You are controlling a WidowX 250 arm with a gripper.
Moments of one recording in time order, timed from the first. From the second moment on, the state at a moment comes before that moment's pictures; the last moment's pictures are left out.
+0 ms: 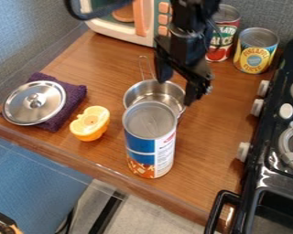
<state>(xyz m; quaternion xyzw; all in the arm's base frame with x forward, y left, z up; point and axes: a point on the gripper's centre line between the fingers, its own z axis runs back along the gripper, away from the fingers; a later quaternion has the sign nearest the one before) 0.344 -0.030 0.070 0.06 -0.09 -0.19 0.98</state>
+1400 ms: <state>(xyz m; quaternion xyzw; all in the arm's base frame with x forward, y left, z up) 0.302 -0.026 0.026 0.00 0.00 -0.22 0.97</state>
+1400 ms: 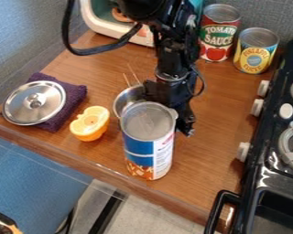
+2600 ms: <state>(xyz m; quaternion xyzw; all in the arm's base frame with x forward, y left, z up) 0.370 0.068 0.067 0.03 -0.07 -0.03 1.00</state>
